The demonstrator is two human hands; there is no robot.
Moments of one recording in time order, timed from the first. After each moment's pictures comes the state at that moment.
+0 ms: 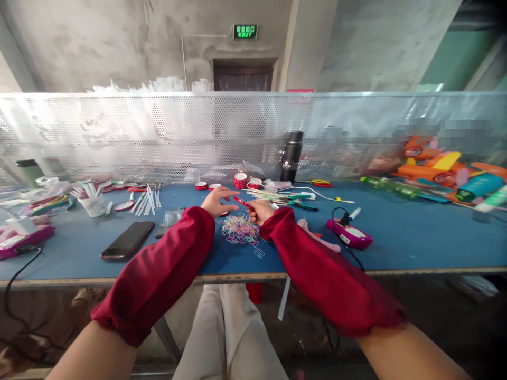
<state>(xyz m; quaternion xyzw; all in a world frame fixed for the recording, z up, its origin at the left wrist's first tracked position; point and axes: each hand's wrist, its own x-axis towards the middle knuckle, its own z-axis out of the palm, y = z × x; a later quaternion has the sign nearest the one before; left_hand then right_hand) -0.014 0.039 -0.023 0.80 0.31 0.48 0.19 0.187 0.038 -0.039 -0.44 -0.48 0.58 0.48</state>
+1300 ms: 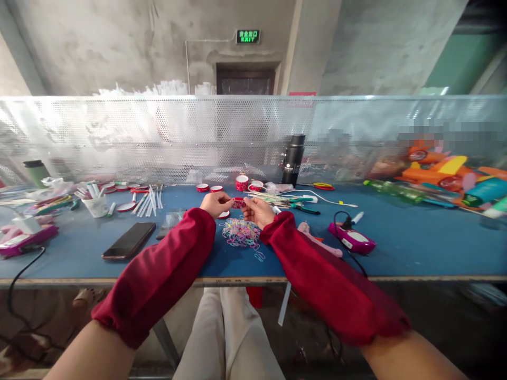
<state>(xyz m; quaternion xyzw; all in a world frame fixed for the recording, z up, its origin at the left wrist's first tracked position) -0.013 0.036 -0.024 0.75 0.40 0.50 0.18 0.182 0.027 -0.033 -0.35 -0.52 0.58 0.51</state>
